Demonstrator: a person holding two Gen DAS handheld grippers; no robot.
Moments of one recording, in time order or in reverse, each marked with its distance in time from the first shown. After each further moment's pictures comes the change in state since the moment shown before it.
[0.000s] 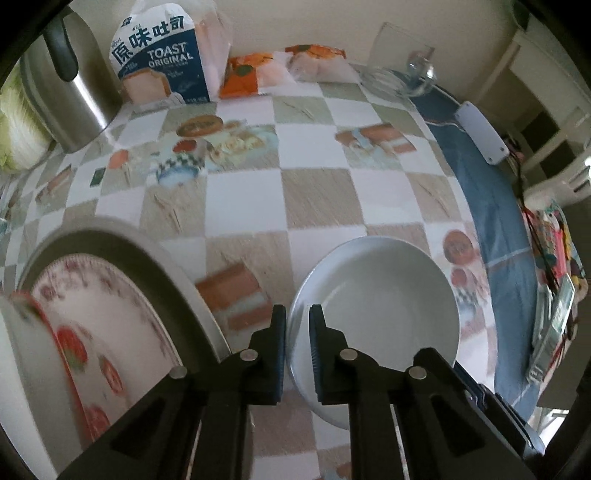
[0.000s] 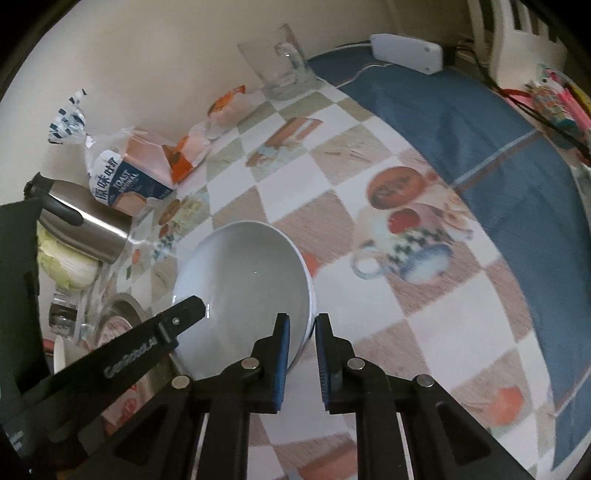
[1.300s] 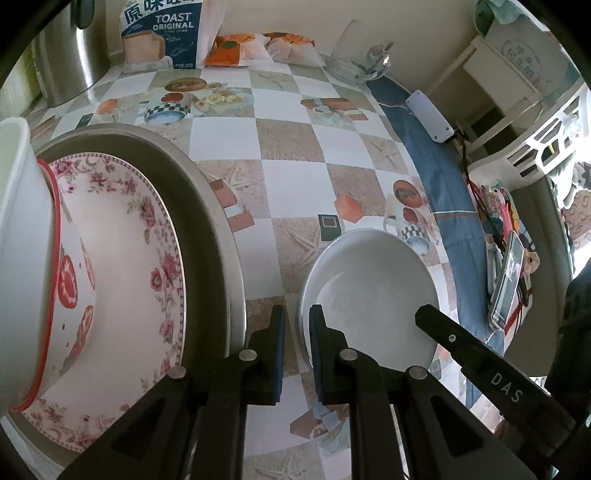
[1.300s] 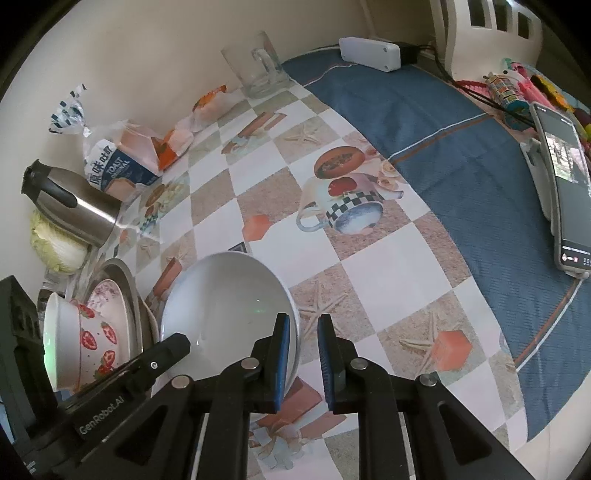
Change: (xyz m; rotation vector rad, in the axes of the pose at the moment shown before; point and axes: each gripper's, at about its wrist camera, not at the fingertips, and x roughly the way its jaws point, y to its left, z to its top) left arm -0.014 0.022 -0.066 0.004 -0.001 -0.233; right arm -0.030 -0.023 -0.030 -0.004 -0.001 -0.049
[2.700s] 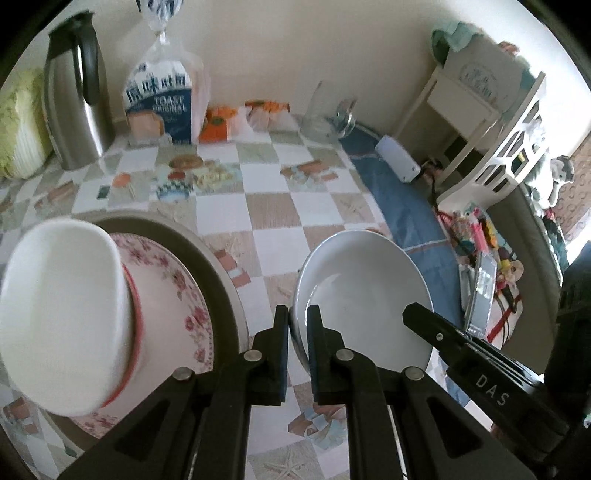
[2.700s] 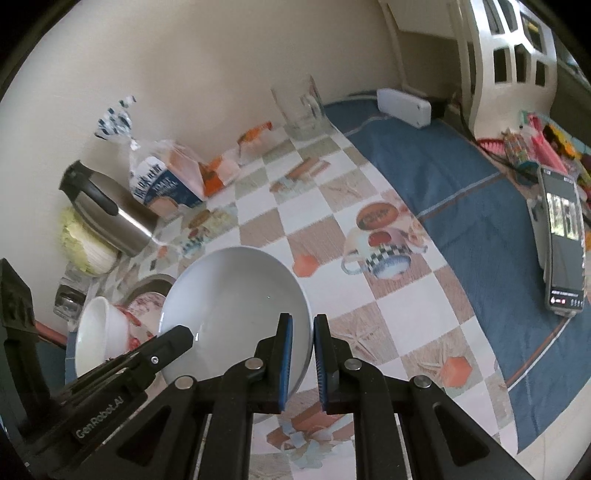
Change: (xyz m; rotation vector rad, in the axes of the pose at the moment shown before) left arm -0.076 -0.014 0.007 0.086 -0.187 -0.011; right arm -0.054 0.040 0.001 -0.101 -0.154 0.052
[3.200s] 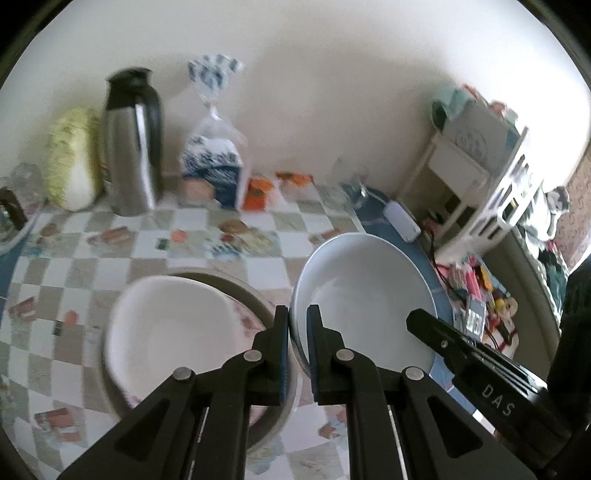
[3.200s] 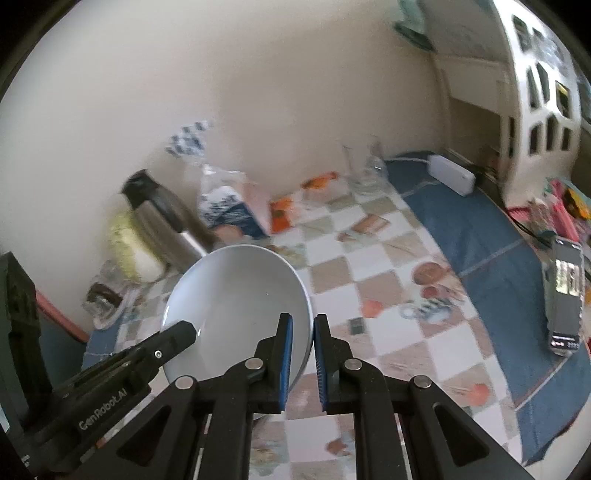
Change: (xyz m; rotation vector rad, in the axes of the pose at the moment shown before) left arm -0.097 0.042 0.006 -0.028 -0.214 0.043; right arm -0.055 0.083 0.000 -0.135 -0.144 0.098
